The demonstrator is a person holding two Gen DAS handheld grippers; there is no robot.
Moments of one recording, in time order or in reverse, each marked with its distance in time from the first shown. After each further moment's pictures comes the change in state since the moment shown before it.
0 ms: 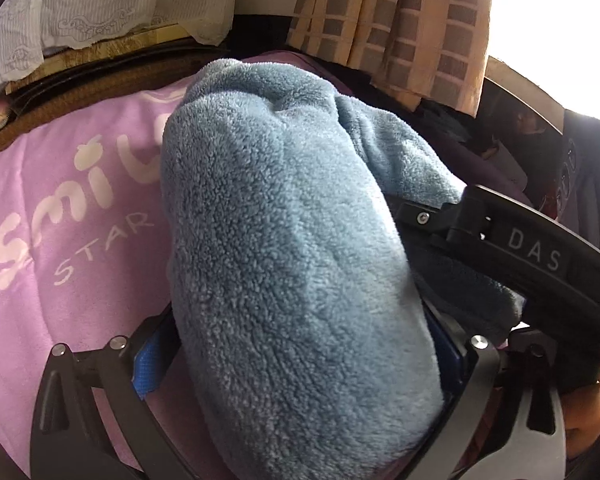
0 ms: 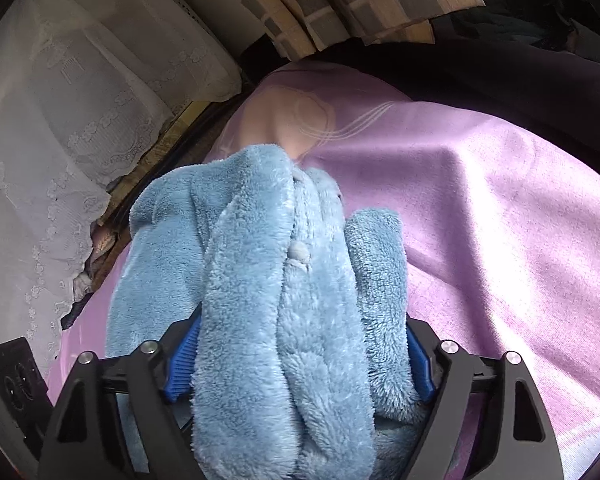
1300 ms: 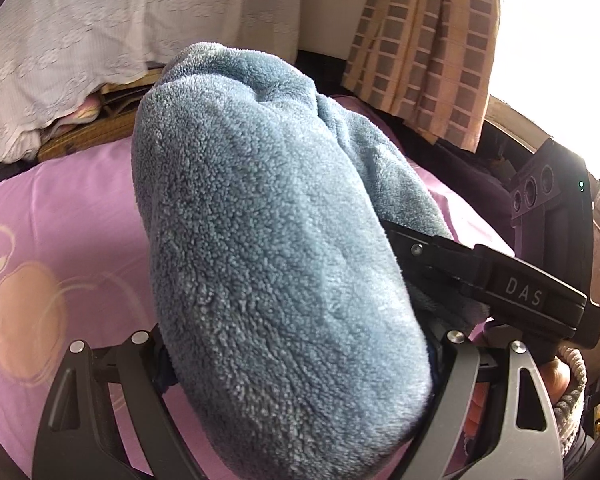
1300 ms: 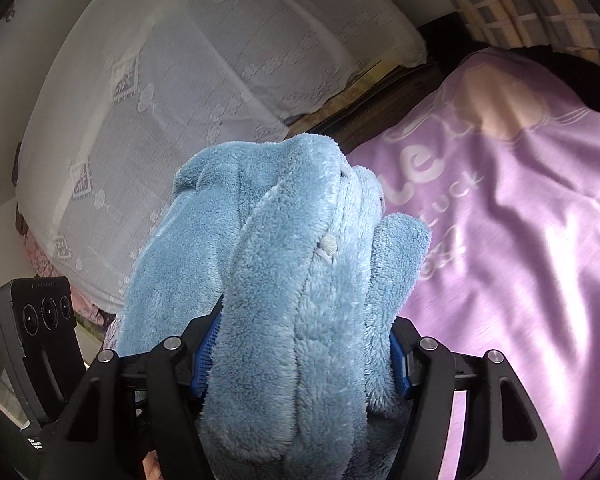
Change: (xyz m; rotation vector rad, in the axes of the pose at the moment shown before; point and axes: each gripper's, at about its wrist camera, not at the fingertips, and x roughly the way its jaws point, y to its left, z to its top) left arm -0.154 0.067 -0.020 -0.052 -0.035 0.072; right arm -0.061 0.118 -0.065 -0.212 0.099 0.466
